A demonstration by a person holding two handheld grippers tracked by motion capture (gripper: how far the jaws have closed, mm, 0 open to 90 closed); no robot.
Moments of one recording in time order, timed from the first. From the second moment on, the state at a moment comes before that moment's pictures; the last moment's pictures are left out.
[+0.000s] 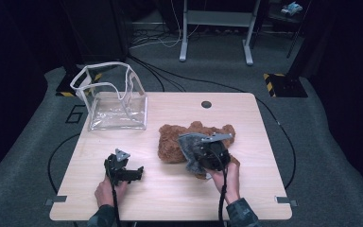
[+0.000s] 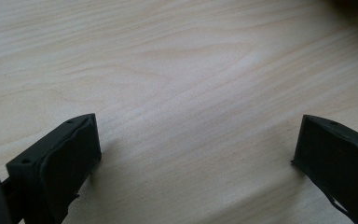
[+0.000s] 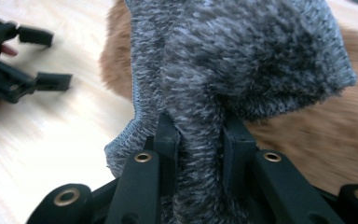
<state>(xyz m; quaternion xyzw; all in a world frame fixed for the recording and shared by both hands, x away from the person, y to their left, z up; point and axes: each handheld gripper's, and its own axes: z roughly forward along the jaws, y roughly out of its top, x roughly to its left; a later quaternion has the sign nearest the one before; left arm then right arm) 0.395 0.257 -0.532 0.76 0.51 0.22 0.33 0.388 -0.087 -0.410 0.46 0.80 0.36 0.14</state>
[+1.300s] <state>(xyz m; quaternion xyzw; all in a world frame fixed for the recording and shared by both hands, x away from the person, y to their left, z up) 0.390 0.243 -0.531 0.76 0.52 0.22 0.32 0.387 -0.239 -0.407 0.58 0.71 0.33 0.22</state>
